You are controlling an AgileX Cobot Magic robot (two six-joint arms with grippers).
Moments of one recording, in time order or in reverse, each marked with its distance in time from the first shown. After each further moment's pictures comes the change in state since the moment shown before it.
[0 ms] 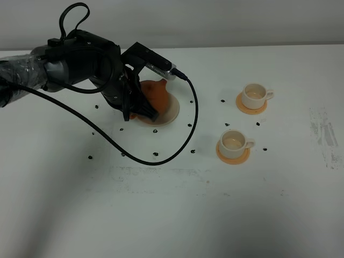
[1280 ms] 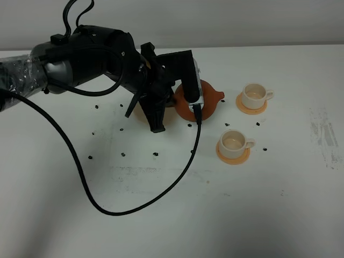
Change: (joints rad) left arm -0.091 -0.078 0.000 -0.244 -0.064 0.904; right arm 0.000 0.000 0.000 0.000 0.000 0.000
